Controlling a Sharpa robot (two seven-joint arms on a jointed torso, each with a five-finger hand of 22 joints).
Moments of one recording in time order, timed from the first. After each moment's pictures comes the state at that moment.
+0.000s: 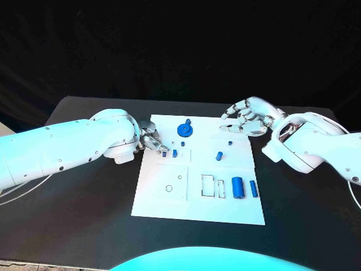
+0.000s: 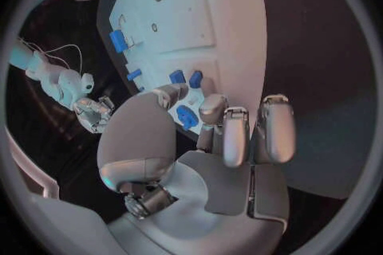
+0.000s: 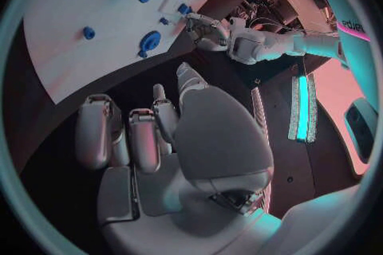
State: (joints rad) left arm 1.27 -0.75 -0.10 1.45 -1.07 0.07 -0.56; left_hand 1.01 -0.24 0.49 0.29 0.38 0.96 0.04 0.59 0.86 1.32 -0.03 1.19 1.01 1.46 -0.07 1.52 1.31 0.06 1.40 0.04 1.42 1.31; right arm 1.32 -0.87 -0.17 1.60 -1.01 -0.43 -0.04; right_hand 1.41 -0.11 0.07 0.29 0.18 0.85 0.16 0.26 0.39 1.33 0.08 1.33 1.31 1.47 0.00 1.47 1.31 0.05 1.44 0.11 1.28 1.31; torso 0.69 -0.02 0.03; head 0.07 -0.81
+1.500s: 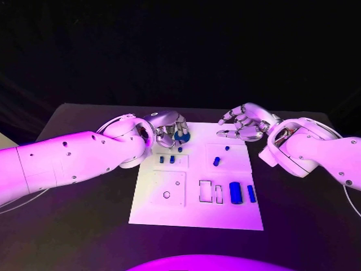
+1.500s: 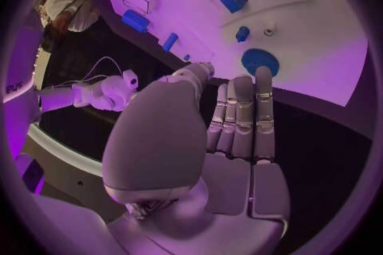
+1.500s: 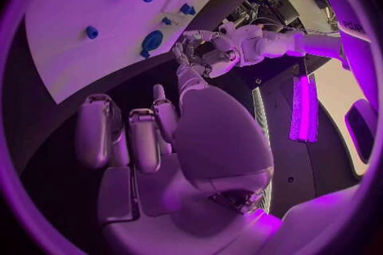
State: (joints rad) left arm 1.26 -0.67 -0.12 1.41 -1.36 -0.30 -0.08; left_hand 1.51 -0.28 0.39 0.28 0.36 0.74 0.17 0.46 0.52 0.80 0.11 0.67 0.35 1.06 0.04 1.05 0.72 0.17 0.89 0.14 0.84 0.77; right arm 1.32 -0.87 -0.17 1.59 -1.01 -0.43 -0.03; right_hand 1.41 -0.11 0.07 0.29 0.18 0.84 0.16 0.26 0.39 1.33 0.08 1.33 1.31 1.47 0.00 1.47 1.31 0.05 1.44 0.11 1.27 1.31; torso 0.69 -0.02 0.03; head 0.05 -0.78
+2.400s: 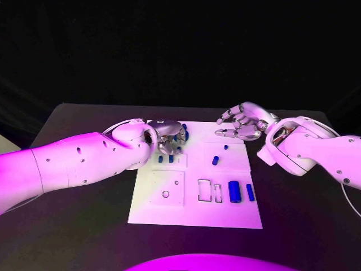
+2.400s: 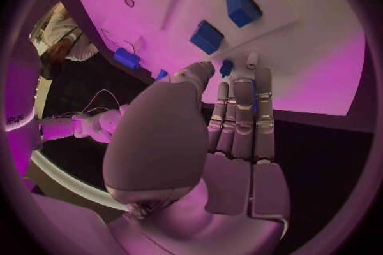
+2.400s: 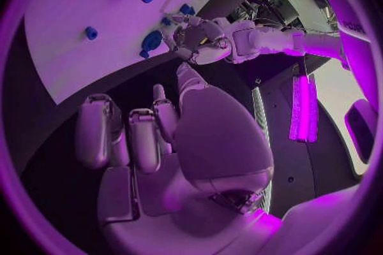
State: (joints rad) left arm 1.24 -0.60 -0.13 1.32 -1.52 -0.18 -0.09; left_hand 1.53 -0.26 0.35 0.28 0.36 0.82 0.16 0.41 0.42 0.84 0.12 0.55 0.23 1.12 0.05 1.15 0.73 0.17 0.90 0.15 0.86 0.80; right arm 1.32 -0.87 -0.17 1.59 -1.01 -0.43 -0.03; right_hand 1.41 -0.11 0.07 0.29 0.18 0.84 0.16 0.27 0.39 1.33 0.08 1.33 1.31 1.47 0.00 1.47 1.31 0.05 1.44 0.11 1.27 1.31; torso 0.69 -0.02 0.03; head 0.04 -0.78
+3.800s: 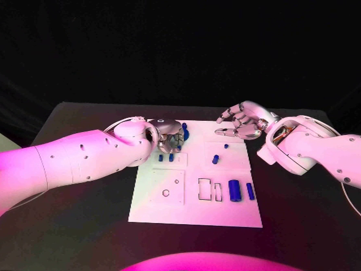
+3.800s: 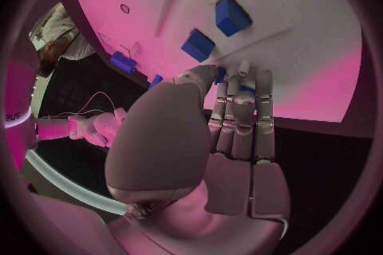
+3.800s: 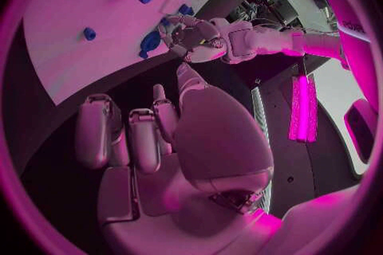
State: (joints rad) left arm 1.24 -0.58 -0.13 1.28 -1.51 -0.13 -0.10; left_hand 1.55 -0.24 0.40 0.27 0.36 0.87 0.16 0.37 0.38 0.91 0.10 0.53 0.20 1.22 0.04 1.29 0.86 0.17 0.92 0.14 0.92 0.86; right arm 1.32 -0.87 -0.17 1.60 -1.01 -0.43 -0.03; right_hand 1.41 -0.11 0.08 0.29 0.19 0.84 0.16 0.27 0.39 1.33 0.08 1.33 1.31 1.47 0.00 1.47 1.31 0.05 1.44 0.11 1.27 1.31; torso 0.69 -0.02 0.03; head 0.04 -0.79
